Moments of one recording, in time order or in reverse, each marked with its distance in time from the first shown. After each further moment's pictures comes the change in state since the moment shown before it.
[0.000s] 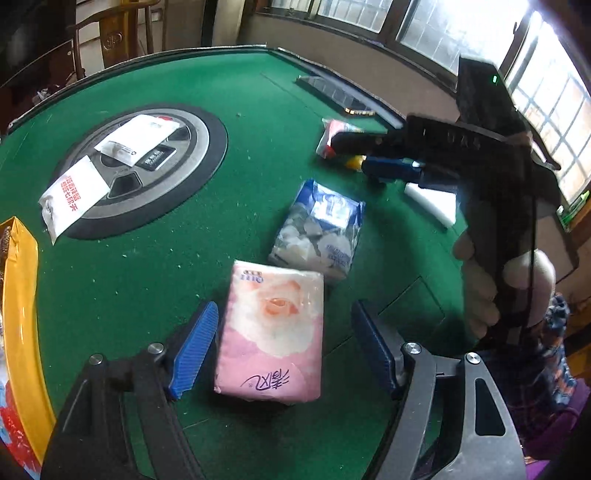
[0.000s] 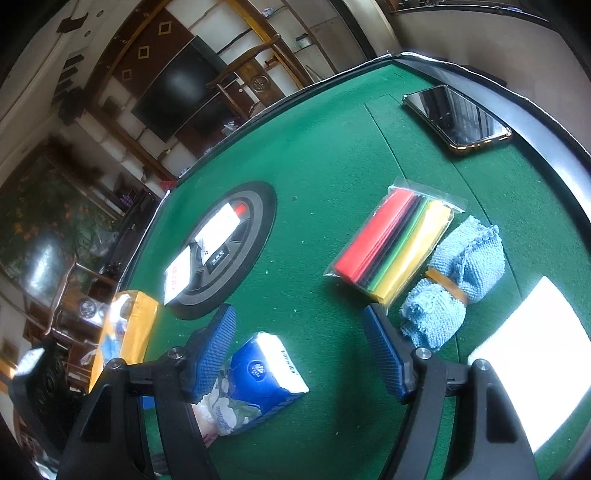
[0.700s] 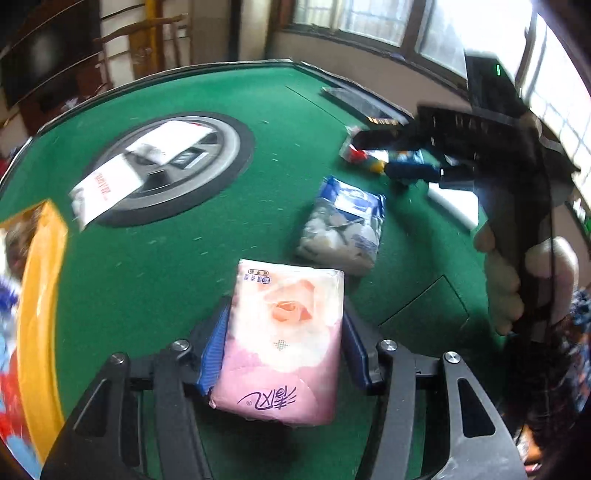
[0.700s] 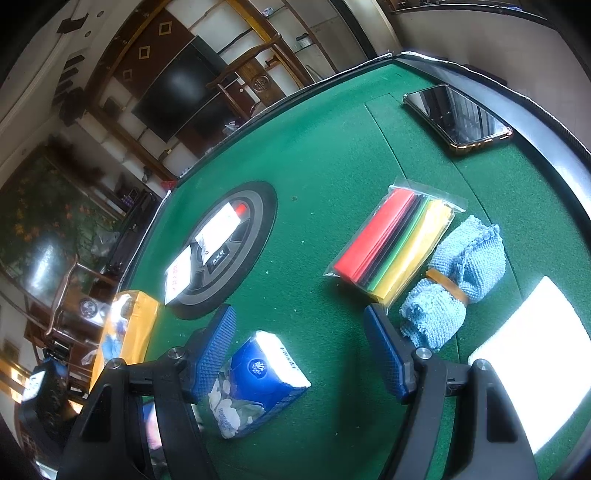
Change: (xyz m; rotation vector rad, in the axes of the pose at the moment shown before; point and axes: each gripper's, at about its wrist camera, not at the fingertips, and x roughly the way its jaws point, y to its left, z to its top) left arm -0.023 0.008 -0.017 -0.059 -0.099 0.102; right arm 0.000 -0.001 0.000 -0.003 0.002 0.002
